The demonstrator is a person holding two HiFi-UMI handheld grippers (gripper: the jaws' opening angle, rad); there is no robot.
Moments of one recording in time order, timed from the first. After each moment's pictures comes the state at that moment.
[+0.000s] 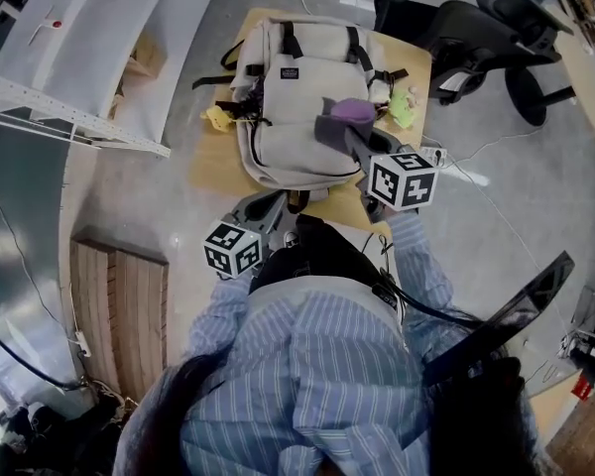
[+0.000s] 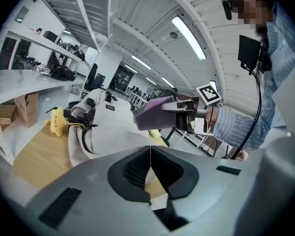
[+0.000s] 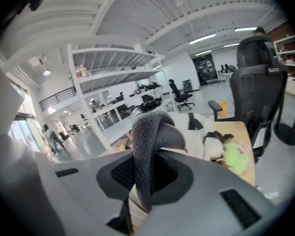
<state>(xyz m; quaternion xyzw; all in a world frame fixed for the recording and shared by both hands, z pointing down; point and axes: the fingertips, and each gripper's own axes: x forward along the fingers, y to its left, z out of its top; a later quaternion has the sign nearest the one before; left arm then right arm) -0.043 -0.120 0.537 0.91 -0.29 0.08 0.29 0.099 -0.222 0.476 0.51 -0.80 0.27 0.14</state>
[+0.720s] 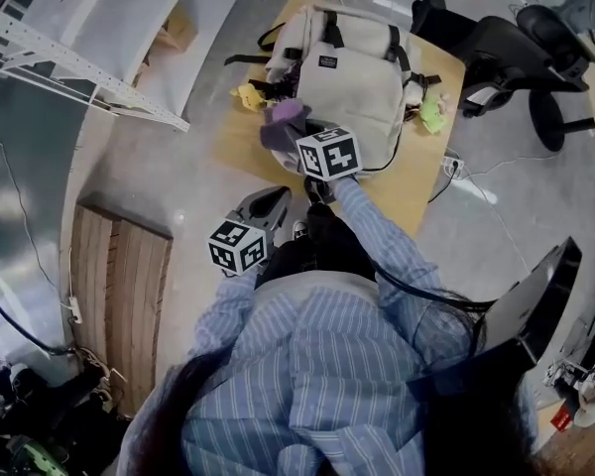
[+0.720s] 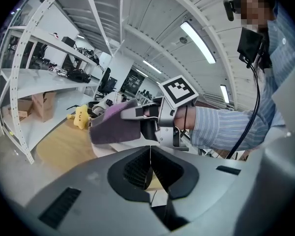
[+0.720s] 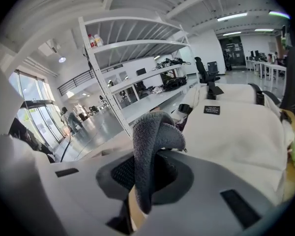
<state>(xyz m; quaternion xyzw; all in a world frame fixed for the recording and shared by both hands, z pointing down) -0.089 -0.101 0.546 0.88 -0.35 0.07 0.31 -0.083 -0.242 0.565 0.38 -0.85 0.29 0.23</state>
